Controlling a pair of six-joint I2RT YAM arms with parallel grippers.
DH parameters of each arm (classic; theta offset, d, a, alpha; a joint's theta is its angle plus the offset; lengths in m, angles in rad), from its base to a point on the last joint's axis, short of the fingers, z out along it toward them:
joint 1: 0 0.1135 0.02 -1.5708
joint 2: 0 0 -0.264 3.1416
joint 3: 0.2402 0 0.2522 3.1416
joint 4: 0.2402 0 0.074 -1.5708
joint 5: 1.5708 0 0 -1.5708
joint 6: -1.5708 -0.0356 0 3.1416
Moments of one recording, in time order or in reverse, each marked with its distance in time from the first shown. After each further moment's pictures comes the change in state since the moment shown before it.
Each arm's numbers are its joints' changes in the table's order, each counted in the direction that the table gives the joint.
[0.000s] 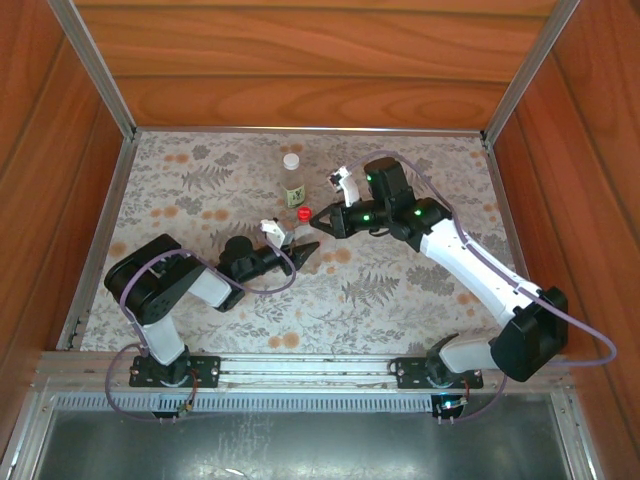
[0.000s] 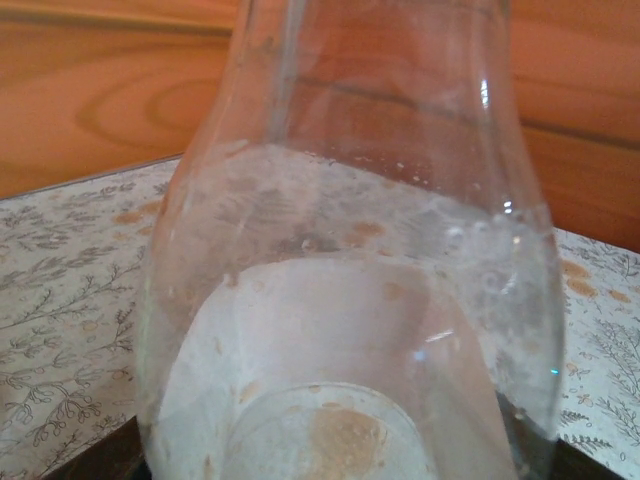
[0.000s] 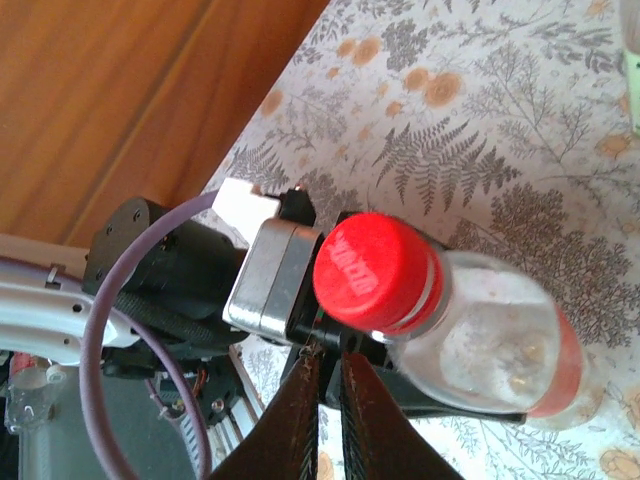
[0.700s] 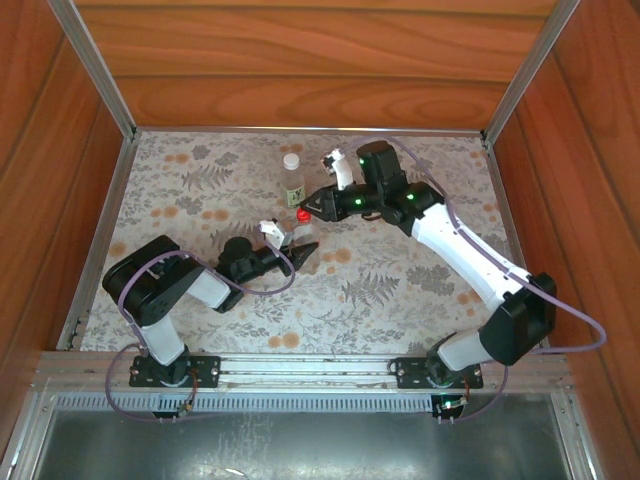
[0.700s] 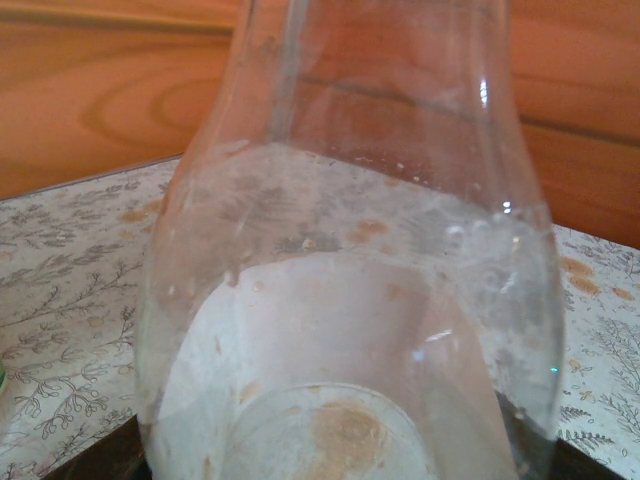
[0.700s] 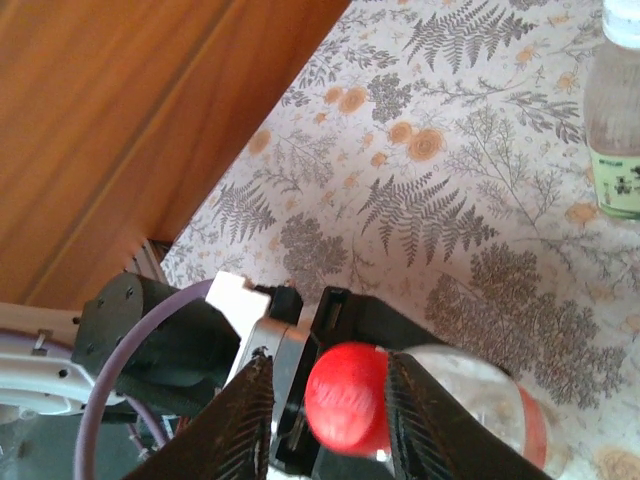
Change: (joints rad) left arm 0.000 -0.014 -0.013 0.005 -0.009 -0.007; right arm 0.004 0.118 0.159 0.008 0.047 0.014
